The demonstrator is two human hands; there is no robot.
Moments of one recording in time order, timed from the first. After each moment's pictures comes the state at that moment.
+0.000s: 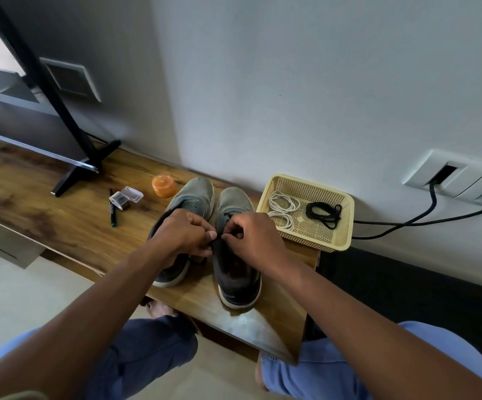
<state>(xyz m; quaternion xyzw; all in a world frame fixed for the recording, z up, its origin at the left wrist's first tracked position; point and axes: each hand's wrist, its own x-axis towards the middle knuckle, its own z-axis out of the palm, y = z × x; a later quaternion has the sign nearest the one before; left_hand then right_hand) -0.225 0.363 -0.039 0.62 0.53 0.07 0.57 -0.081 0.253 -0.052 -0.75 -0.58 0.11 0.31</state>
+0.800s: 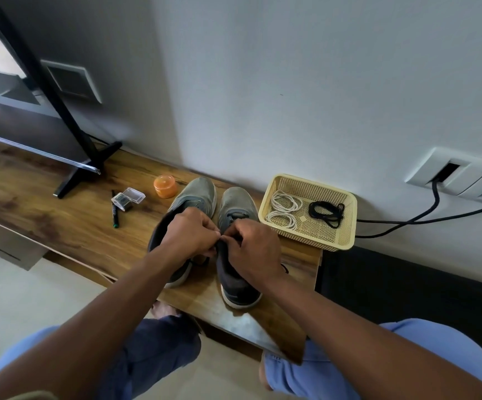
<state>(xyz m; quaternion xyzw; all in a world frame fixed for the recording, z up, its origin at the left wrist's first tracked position) -0.218 0.355 -0.035 0.72 0.54 0.07 0.44 -0.104 0.249 -0.081 -0.77 -0.52 0.04 0.37</state>
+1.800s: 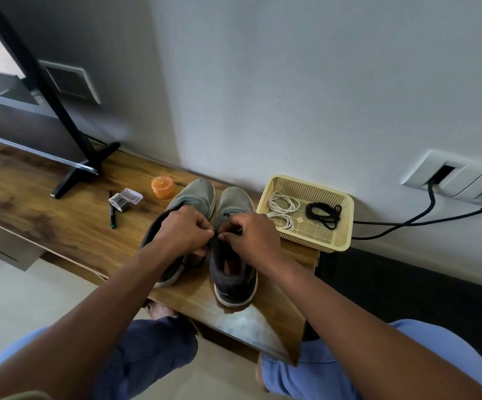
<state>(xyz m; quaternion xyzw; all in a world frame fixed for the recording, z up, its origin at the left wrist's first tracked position) -0.223 0.357 -0.025 0.75 0.51 0.04 0.41 -0.080 0.262 -0.066 -0.78 -0.52 0.15 0.31</state>
